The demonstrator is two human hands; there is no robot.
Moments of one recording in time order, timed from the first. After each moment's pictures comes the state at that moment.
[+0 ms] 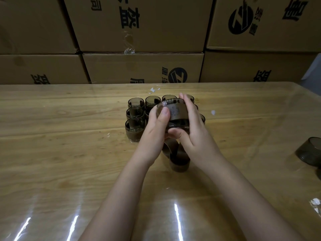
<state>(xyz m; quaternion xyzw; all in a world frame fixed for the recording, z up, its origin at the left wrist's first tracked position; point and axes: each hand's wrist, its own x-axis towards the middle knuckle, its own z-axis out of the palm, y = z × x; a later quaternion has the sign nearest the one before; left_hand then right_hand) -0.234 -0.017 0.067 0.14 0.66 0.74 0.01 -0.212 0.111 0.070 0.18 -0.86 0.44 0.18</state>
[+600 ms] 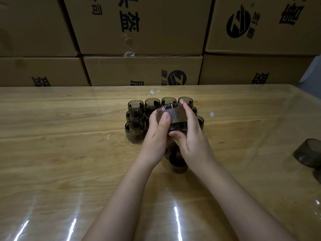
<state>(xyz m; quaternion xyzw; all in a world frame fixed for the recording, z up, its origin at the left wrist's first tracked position) -0.230 -0.009 0.064 0.13 0.67 0.73 -0.01 -0.214 0.105 0.055 0.16 -0.85 0.44 0.25</state>
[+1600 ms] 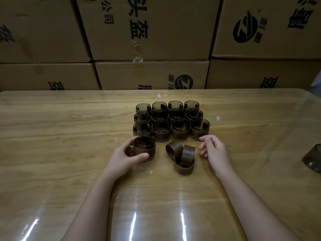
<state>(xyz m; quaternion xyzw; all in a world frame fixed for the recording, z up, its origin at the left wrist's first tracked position) -0.244 -0.123 -0.004 0.05 0.83 0.55 -0.03 -0.248 0.166 -0.019 -0.09 -0.78 0.60 0.14</state>
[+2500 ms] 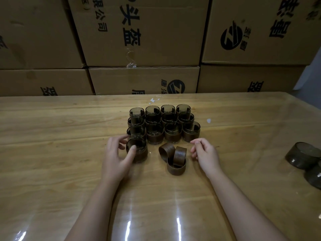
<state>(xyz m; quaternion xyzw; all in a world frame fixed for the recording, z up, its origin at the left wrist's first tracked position) -0.239 -0.109 -0.013 0.09 0.84 0.46 -0.28 -0.241 0.163 -0.020 -0.08 -0.80 0.58 0.14</state>
